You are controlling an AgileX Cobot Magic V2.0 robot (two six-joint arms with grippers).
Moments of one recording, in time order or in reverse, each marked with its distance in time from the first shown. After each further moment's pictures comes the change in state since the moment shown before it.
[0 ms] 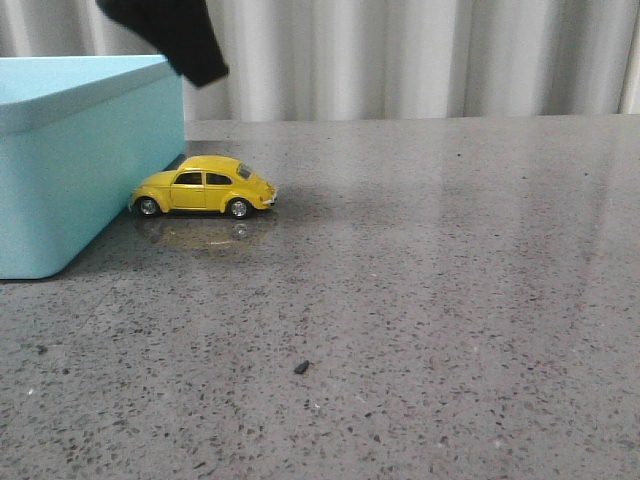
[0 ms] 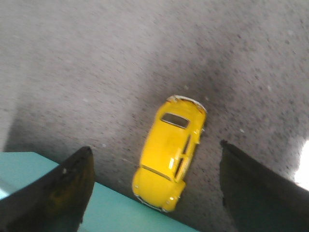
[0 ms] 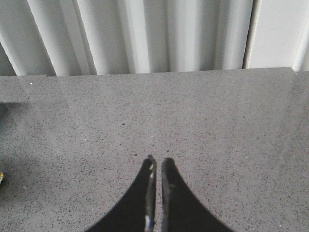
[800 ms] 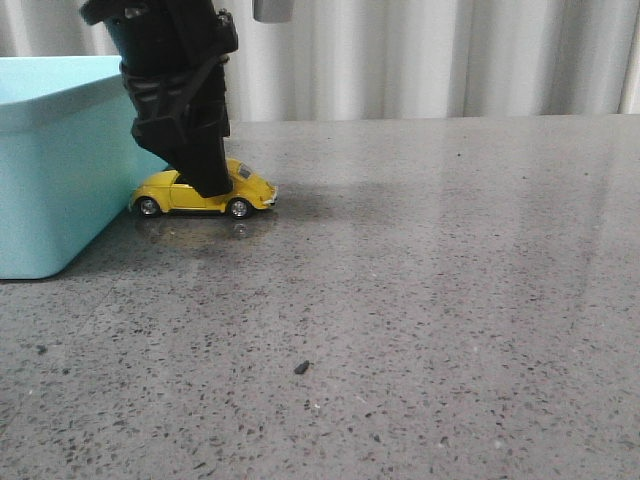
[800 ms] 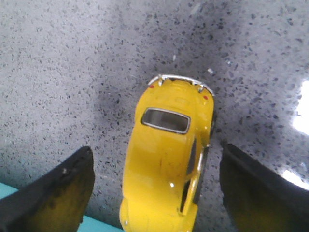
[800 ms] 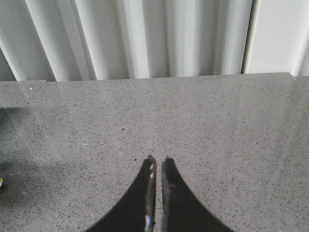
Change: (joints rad) left arm -0.006 0.199 -0.004 0.085 -0.051 0.088; right arm 0.000 0.000 0.002 0.000 -0.018 0.000
